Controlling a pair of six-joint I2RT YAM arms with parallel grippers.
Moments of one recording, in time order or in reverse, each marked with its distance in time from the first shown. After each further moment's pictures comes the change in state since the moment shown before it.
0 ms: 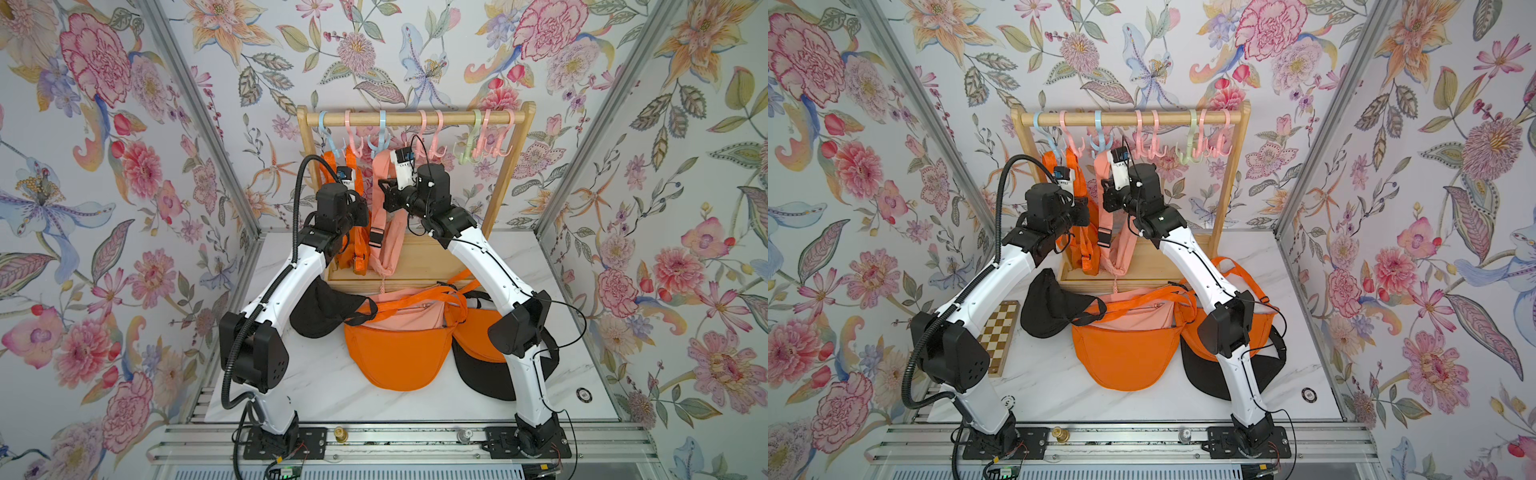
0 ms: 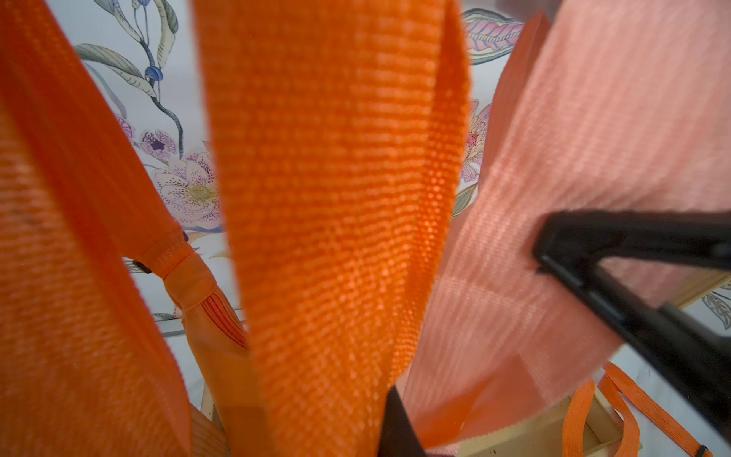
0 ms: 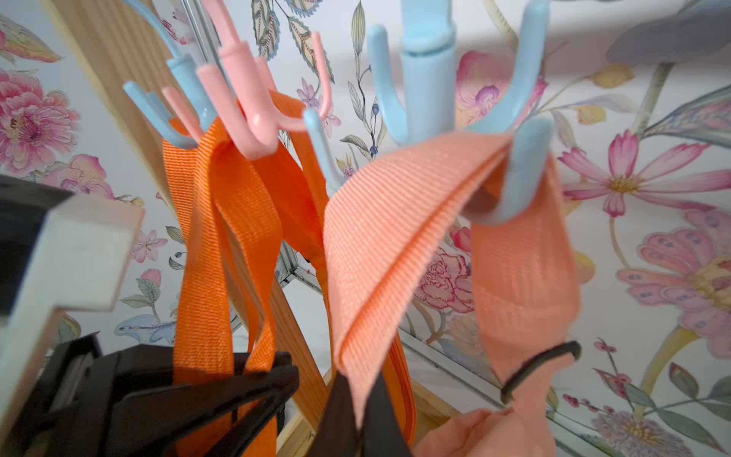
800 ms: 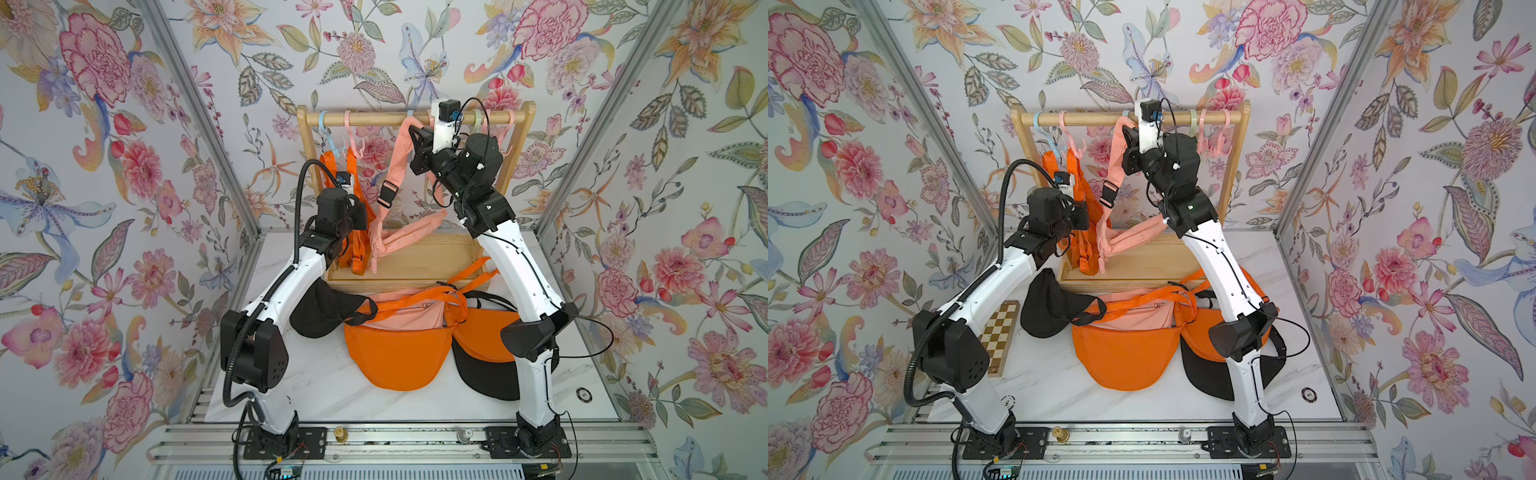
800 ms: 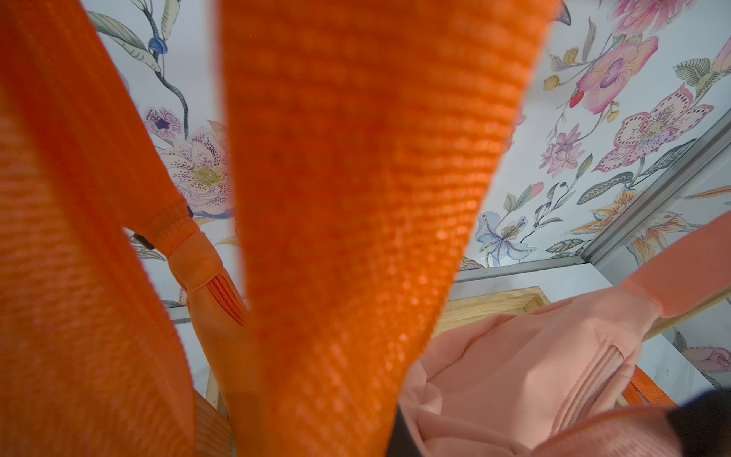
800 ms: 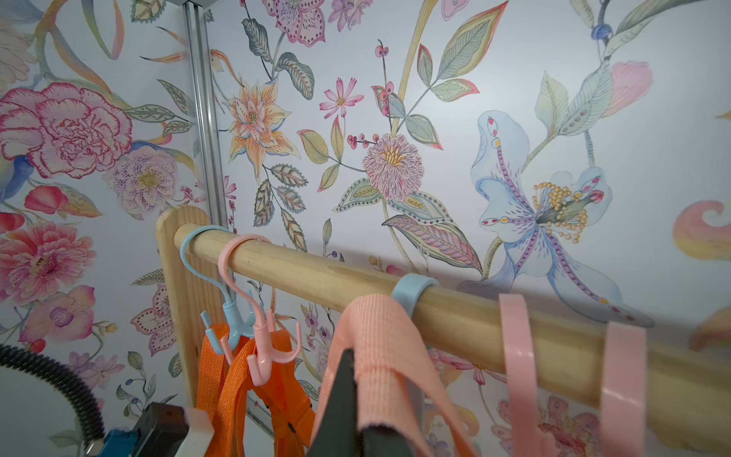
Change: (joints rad) left arm 0.006 0.000 -0.055 0.033 -0.012 -0.004; right arm -0.055 -0.092 0.139 0.112 0.046 -0.097
